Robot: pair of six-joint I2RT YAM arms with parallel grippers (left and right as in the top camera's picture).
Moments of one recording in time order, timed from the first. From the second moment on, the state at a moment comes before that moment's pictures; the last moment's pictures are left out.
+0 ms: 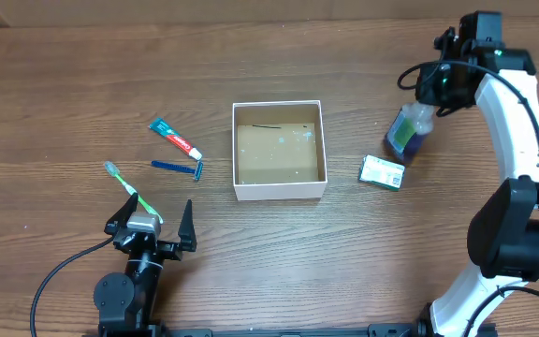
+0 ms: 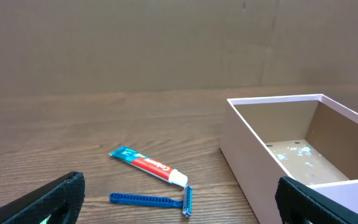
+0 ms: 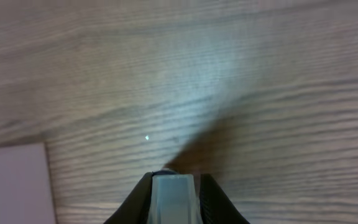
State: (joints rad) left arm 0.03 0.02 0.01 -0.06 0.18 -0.02; right arm -0.11 1.96 1.77 -0.98 -0.14 0.06
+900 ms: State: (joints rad) left arm 0.03 0.01 0.01 -0.06 0.18 -0.02; right arm 0.57 1.87 2.25 -1.15 -0.38 -0.25
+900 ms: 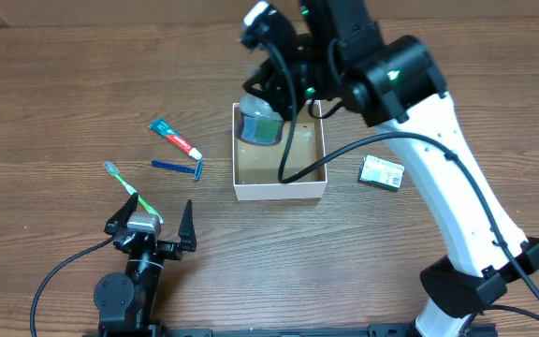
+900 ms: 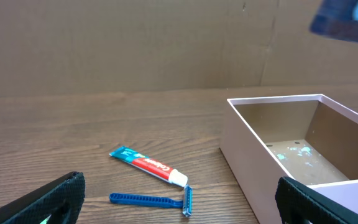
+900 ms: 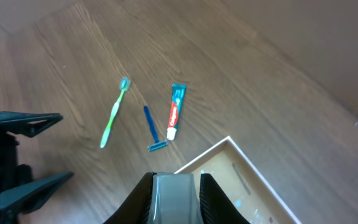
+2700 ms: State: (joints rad) left arm 0.03 0.02 0.01 -0.06 0.18 -0.02; right arm 0.54 2.18 2.02 -0.75 -0.33 -0.38
